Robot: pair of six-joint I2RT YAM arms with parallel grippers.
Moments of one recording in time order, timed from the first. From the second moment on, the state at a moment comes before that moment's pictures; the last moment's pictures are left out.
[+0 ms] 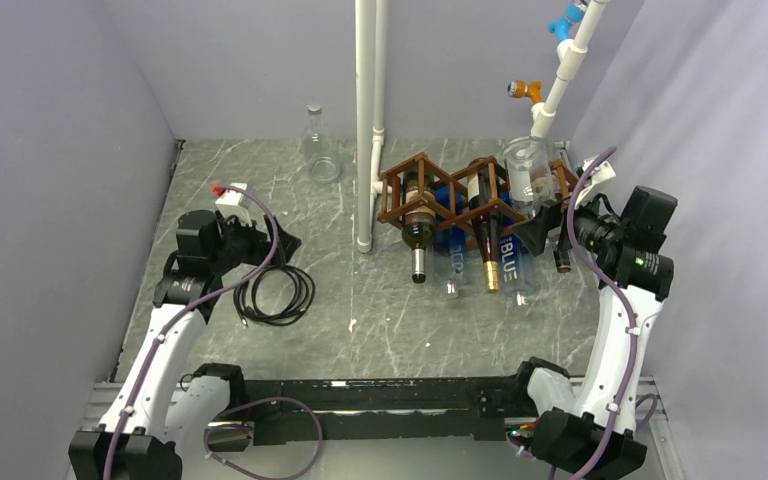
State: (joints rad) left arm -0.08 0.85 0.71 -0.26 0.43 -0.21; right arm -0.42 0.94 1.17 -0.83 -0.90 -0.32
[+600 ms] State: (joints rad) left arm -0.08 0.87 0.71 -0.27 0.45 -0.21; right arm -0.44 0.96 1.15 -0.75 -0.75 -0.20
